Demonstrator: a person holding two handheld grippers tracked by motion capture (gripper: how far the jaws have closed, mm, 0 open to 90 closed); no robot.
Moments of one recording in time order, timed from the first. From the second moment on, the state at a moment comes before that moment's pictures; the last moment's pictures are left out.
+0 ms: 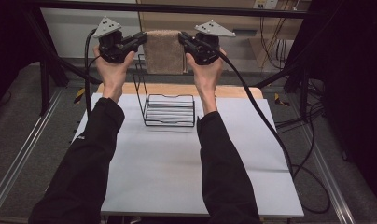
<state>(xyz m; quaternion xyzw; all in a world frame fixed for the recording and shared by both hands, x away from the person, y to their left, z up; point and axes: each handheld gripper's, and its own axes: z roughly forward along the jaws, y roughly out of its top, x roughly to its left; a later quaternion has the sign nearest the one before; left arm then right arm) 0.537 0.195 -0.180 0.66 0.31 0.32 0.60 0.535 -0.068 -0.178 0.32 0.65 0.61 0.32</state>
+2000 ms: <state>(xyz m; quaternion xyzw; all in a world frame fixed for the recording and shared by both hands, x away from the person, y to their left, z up) 0.487 0.210 -0.237 0.72 0.31 0.23 0.58 0.490 -0.079 -0.243 0.28 0.72 0.57 0.26</state>
